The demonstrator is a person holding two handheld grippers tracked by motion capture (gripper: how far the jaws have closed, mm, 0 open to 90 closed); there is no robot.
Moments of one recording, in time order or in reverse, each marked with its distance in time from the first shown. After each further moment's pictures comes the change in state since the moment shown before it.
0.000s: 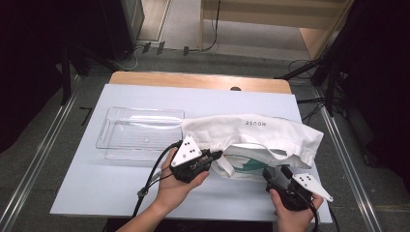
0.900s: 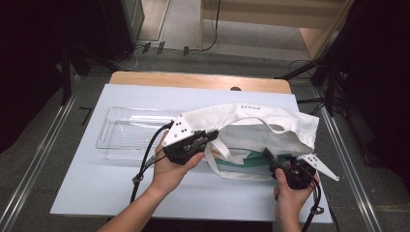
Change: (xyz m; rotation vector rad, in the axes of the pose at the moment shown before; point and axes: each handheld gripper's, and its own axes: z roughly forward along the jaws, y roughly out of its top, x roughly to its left) left arm 0.022 0.030 -0.005 -0.050 0.023 -0.013; right arm -0.019 0.032 0.033 -0.119 0.173 0.197
